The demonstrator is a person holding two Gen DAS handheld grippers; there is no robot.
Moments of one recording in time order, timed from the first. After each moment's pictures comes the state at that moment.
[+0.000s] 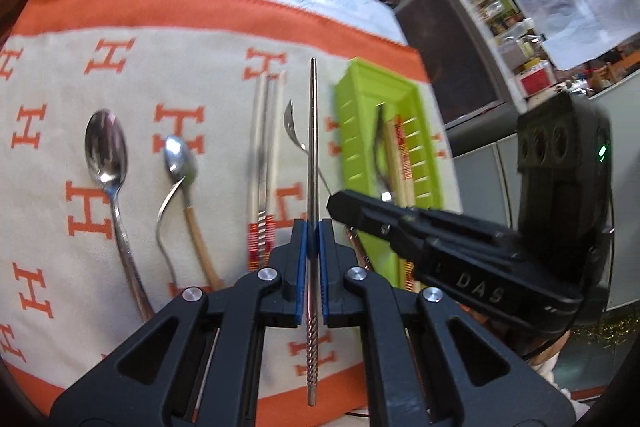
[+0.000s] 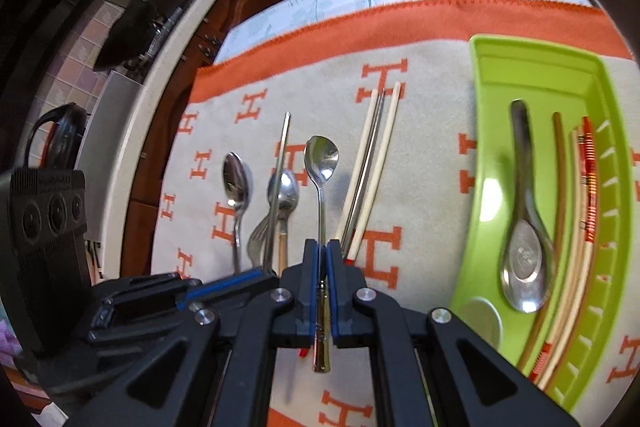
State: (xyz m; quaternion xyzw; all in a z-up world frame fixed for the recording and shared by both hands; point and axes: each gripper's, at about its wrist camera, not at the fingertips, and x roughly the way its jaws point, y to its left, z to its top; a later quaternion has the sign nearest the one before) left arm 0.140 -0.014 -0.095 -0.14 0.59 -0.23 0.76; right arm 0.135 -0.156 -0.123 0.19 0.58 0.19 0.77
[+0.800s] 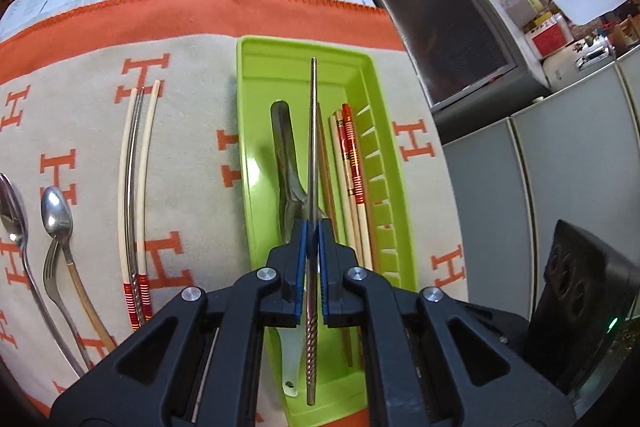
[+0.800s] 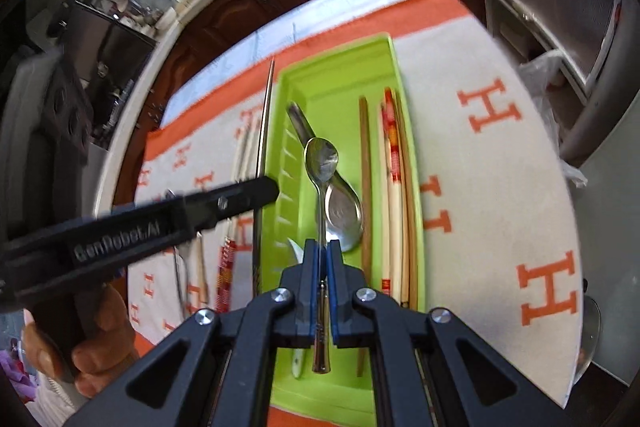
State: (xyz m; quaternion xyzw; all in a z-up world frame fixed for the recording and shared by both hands) left arm 0.168 -0.159 -0.128 -0.06 0.62 -0.22 0.75; right arm 0.076 -0.274 -0.133 0.24 0.55 0.08 0.80
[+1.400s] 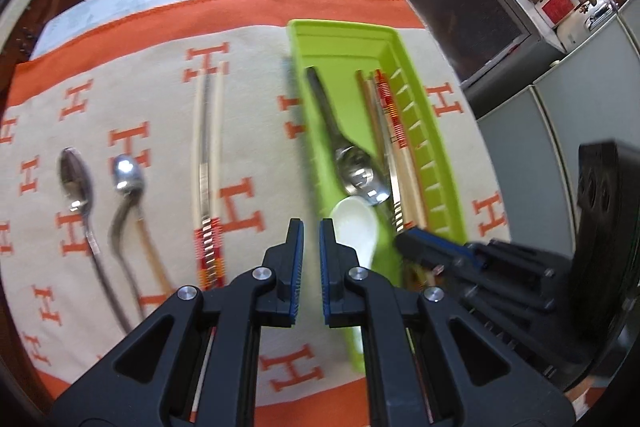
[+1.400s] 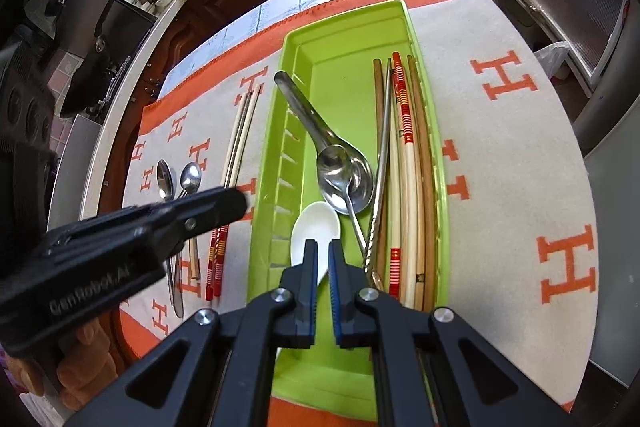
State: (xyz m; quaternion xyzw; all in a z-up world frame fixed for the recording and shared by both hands) left arm 0.115 -0.112 -0.105 0.02 0.60 -0.19 0.78; right arm 0.059 -0.259 -0.138 0.22 0.56 0.09 0.79
